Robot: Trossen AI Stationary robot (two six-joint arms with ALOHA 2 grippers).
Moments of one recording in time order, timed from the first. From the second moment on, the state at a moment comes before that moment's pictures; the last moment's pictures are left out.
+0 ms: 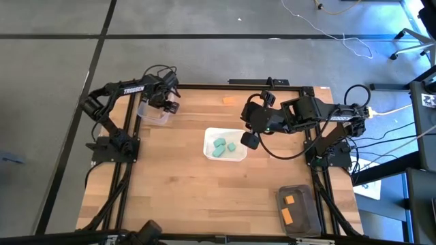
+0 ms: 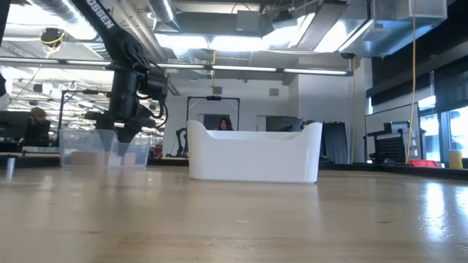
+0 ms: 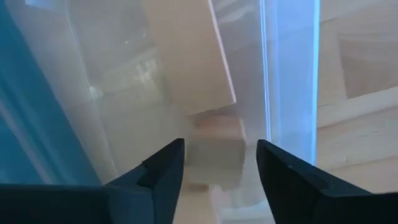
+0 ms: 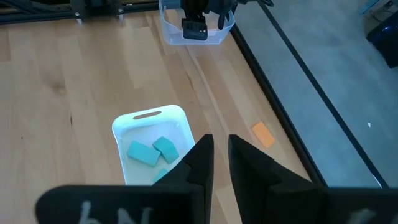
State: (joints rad) left arm 0.90 1.61 0.95 -0.81 -0.13 -0.36; right arm 0.19 1.66 2.04 -1.29 0.55 0.32
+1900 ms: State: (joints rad) left arm 0.76 1.12 1.26 -0.90 -0.01 -0.15; right arm -0.63 2.22 2.04 -1.11 -0.10 -0.69
